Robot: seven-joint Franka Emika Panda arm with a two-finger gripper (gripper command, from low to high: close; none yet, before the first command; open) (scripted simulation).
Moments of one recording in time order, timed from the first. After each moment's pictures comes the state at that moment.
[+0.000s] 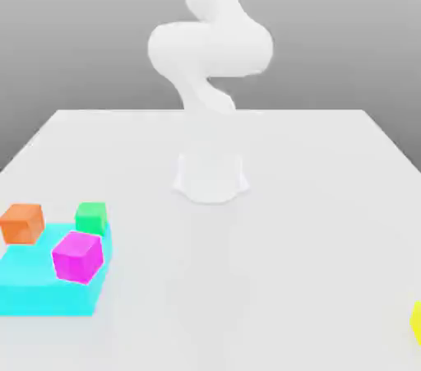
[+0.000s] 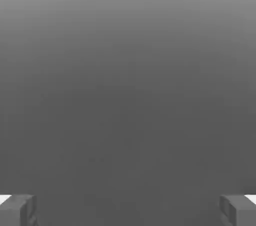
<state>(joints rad) 0.05 -0.71 0.00 -2.29 0.00 2.33 0.74</state>
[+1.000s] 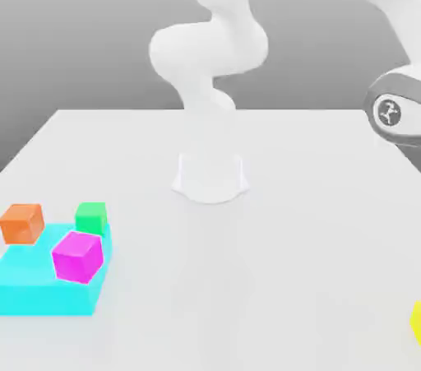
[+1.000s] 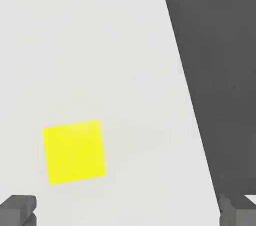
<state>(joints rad) 0.47 0.39 0.17 -2.23 -0.14 2.63 0.08</state>
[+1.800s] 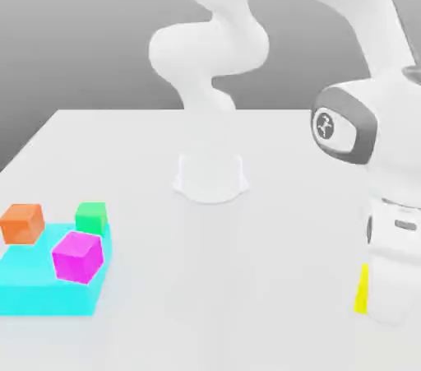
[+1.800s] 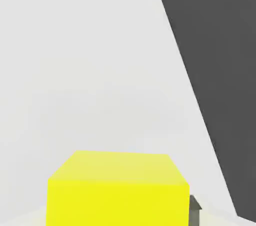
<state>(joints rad) 0.32 0.16 -0.02 -2.40 -0.12 2.57 0.14</state>
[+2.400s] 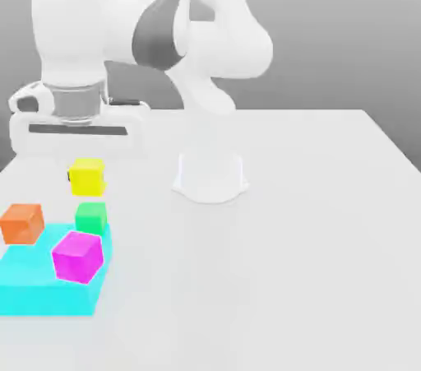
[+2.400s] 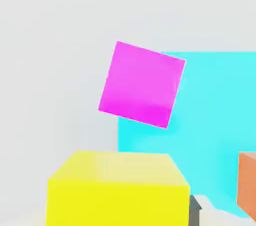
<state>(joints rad) -0.34 -0.45 -0.37 -2.88 -0.25 2.44 0.45</state>
